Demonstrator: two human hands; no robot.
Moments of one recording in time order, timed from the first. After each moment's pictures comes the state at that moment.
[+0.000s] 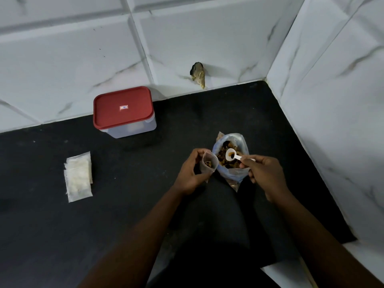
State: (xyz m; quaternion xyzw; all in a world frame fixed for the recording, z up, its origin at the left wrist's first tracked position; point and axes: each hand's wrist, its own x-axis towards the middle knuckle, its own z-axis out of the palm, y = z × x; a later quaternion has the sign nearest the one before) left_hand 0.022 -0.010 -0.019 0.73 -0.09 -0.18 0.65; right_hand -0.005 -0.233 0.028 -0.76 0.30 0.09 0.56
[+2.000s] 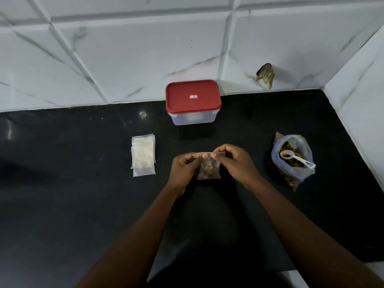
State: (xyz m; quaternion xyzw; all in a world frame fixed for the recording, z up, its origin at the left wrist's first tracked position) left_hand -0.015 0.170 -0.002 0.63 0.13 -0.13 0.76; right_hand 0.010 -0.011 0.029 -0.82 0.01 0.14 0.55
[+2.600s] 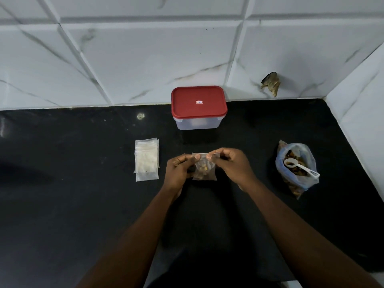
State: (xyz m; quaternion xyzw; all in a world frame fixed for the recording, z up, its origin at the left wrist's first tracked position) left_hand -0.003 0.194 -0.002 0.57 0.19 -0.12 0.79; right_hand 0.026 0.014 0.019 -0.80 0.02 0.14 0.59
